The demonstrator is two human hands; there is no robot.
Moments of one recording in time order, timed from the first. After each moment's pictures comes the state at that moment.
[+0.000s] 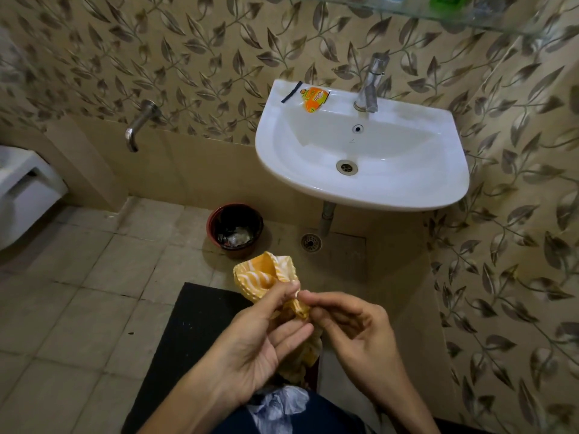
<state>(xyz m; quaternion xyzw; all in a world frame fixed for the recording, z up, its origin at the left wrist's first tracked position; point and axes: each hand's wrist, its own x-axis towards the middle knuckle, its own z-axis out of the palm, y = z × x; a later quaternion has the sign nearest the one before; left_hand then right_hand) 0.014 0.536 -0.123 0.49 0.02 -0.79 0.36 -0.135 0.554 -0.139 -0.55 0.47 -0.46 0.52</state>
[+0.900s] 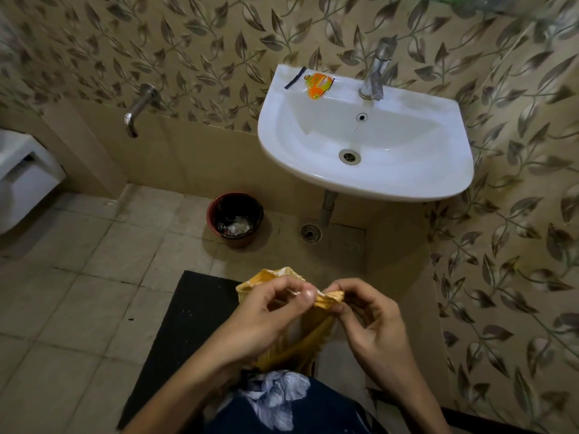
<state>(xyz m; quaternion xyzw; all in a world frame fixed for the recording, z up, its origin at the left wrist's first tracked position) 0.026 0.541 -0.136 0.50 -0.45 -0.69 0.27 -0.150 0.558 -0.157 -0.60 0.52 -0.42 0.44</state>
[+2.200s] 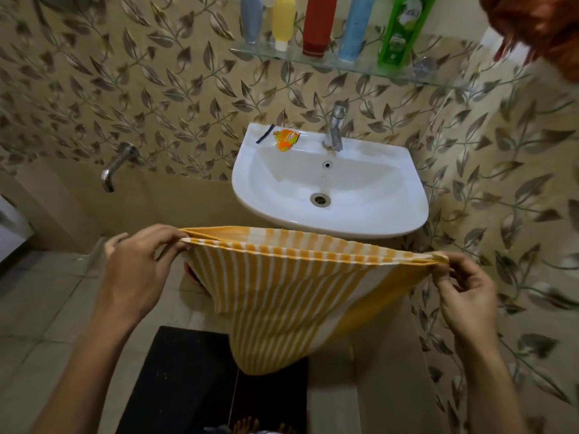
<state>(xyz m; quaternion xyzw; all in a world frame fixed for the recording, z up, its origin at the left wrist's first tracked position) 0.119 0.447 -0.125 0.61 -0.70 -0.05 0.36 -0.277 0.499 -0.128 -0.48 0.64 -0.56 0.22</state>
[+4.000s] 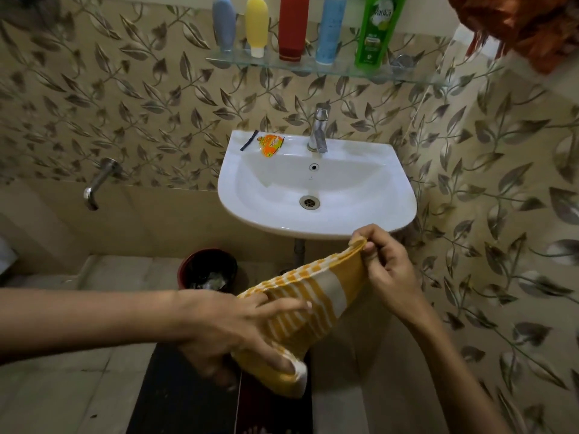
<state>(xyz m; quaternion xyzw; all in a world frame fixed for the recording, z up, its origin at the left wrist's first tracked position) 0.033 0.439 -0.089 0.09 -0.93 -0.18 -0.29 -0.217 0.462 -0.109 -0.66 0.46 -0.50 0.32</state>
